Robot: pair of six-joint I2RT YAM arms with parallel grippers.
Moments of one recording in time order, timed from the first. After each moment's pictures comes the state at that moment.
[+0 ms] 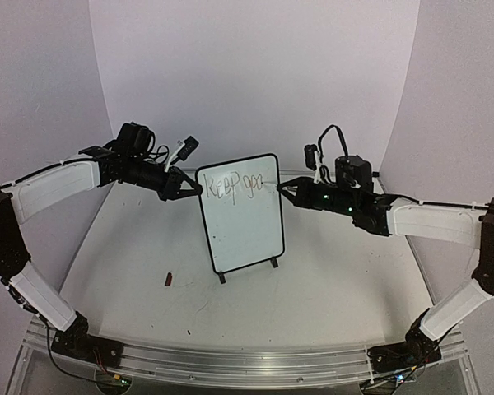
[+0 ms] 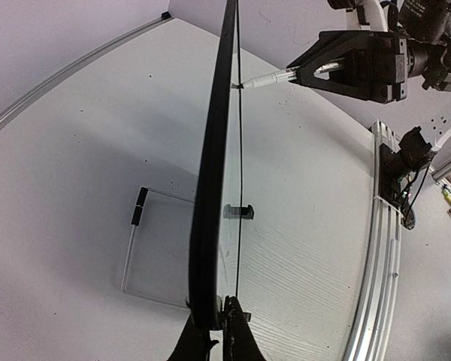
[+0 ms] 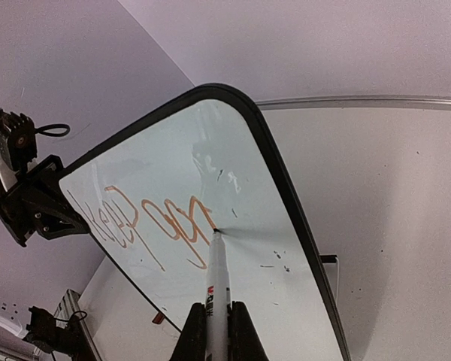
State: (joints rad) left arm -0.48 1.54 1.32 -0.47 0.71 0.18; right arm 0.65 1.51 0.99 0.25 -0.23 0.56
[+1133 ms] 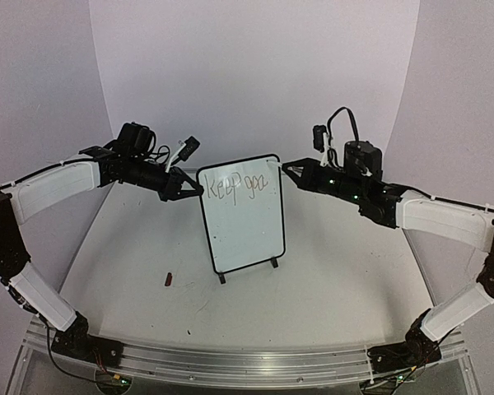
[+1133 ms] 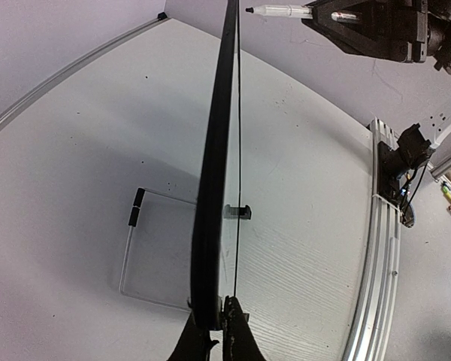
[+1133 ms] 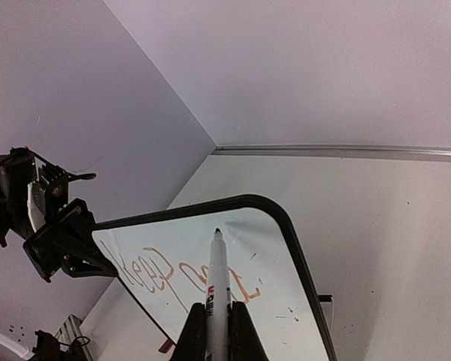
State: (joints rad) left arm -0.49 1.54 1.32 -0.47 0.71 0.19; right arm 0.65 1.46 1.07 0.23 -0.17 0.53
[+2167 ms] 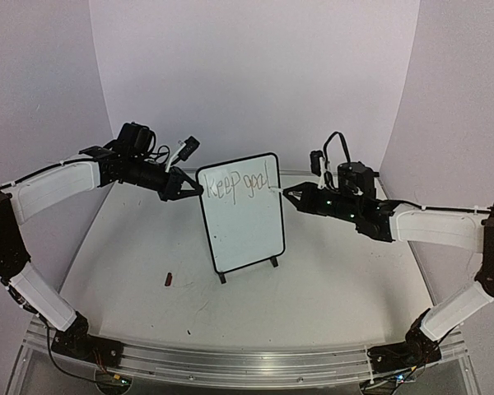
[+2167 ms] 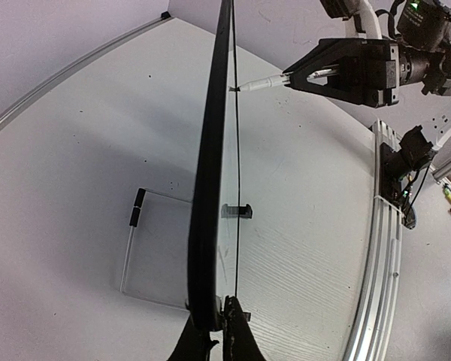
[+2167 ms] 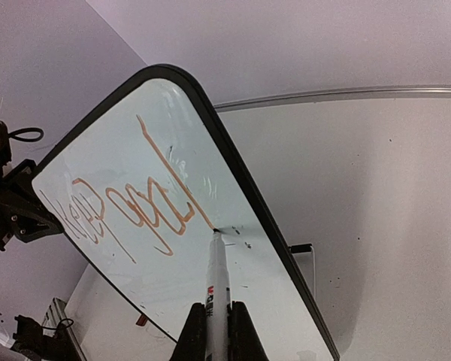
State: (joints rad) left arm -0.49 1.54 1.32 -0.47 0.70 0.18; right arm 0.65 1.48 0.93 0.26 -0.15 0.57
